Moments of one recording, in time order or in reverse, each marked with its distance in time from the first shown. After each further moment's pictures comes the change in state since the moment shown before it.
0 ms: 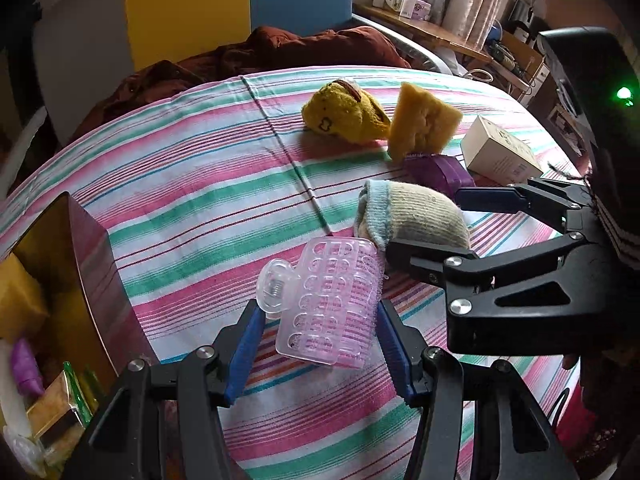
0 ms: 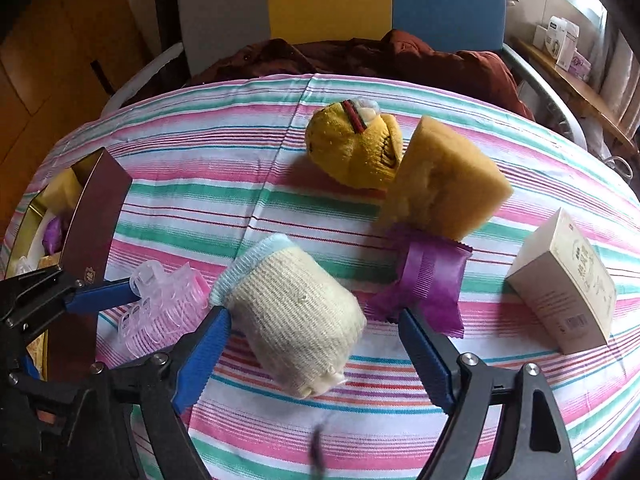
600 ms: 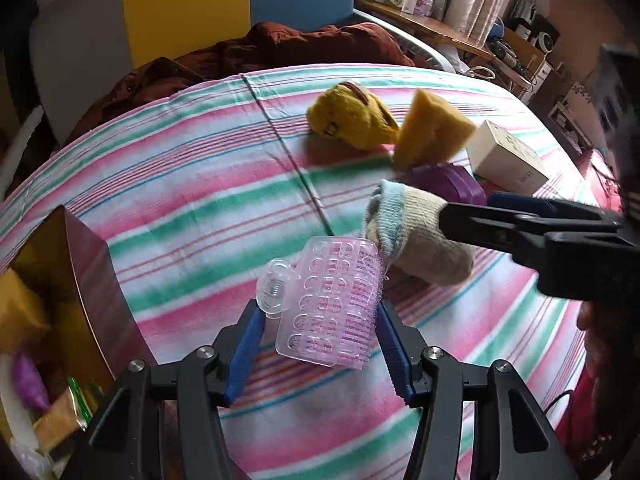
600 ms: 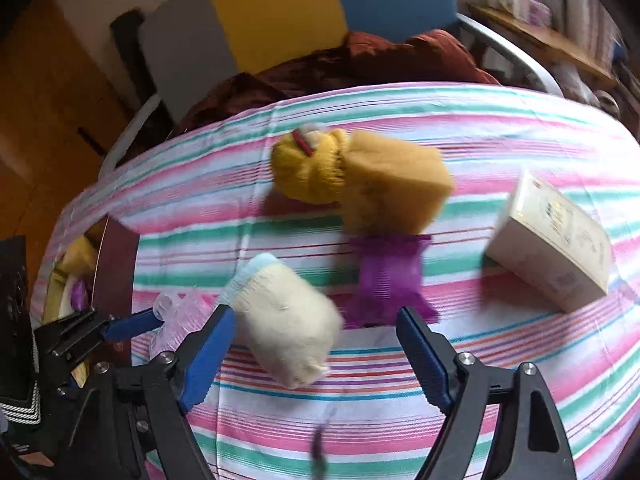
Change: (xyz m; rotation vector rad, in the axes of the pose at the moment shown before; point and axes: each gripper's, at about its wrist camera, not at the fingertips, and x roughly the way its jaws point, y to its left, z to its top) left arm 0.003 0.005 0.011 0.001 0.024 -0.005; right arm -0.022 -0.027 -0.001 0.206 -0.048 0.074
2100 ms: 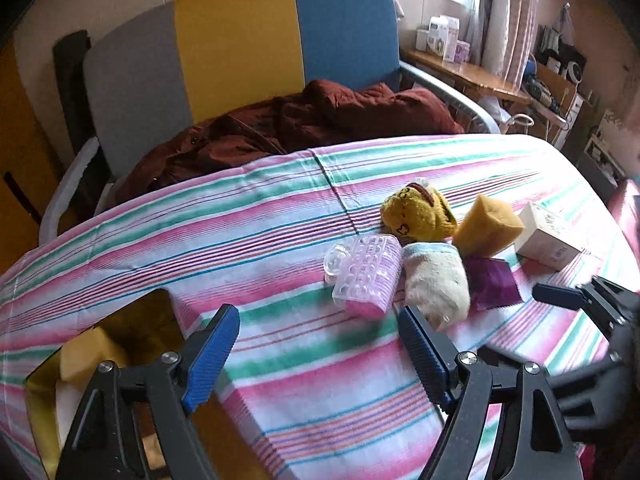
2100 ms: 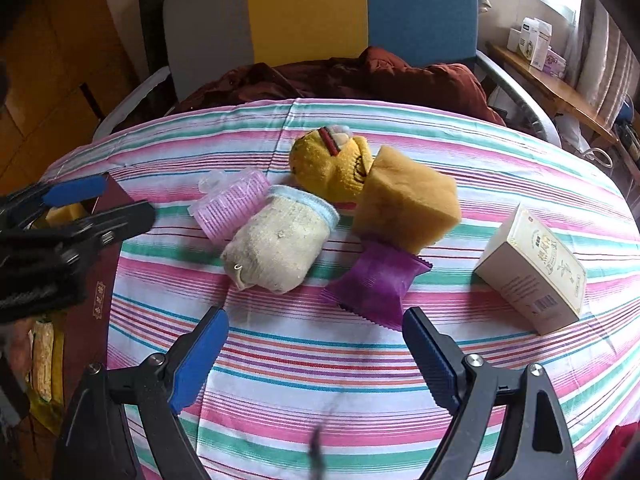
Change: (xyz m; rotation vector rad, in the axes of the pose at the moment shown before) left arm -0.036 0.033 0.045 -0.048 -0.164 0.175; right arm -0.006 0.028 -0.010 0.113 -0.054 -0.250
